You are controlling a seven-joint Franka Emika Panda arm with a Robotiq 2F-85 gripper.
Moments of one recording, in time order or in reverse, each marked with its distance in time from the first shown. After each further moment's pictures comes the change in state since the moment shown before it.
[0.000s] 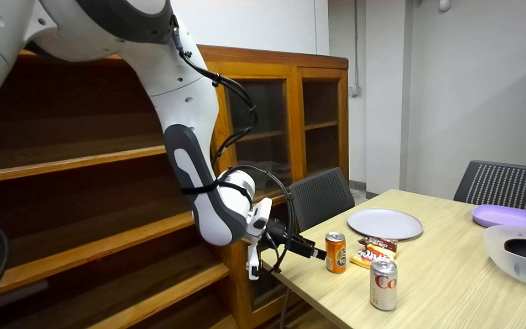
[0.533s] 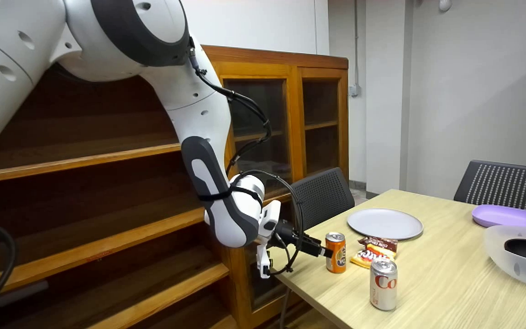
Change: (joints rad) arm -0.018 0.103 0.000 0.134 -0.026 0.013 0.000
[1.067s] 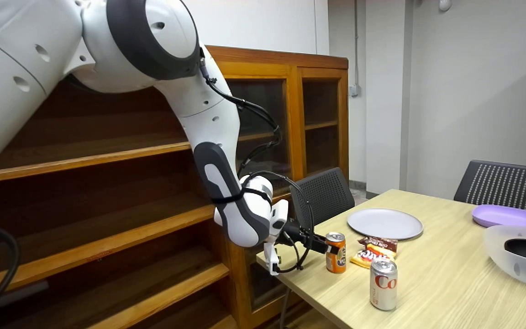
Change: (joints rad) arm -0.024 0.057 0.000 0.094 -0.029 0.032 0.000
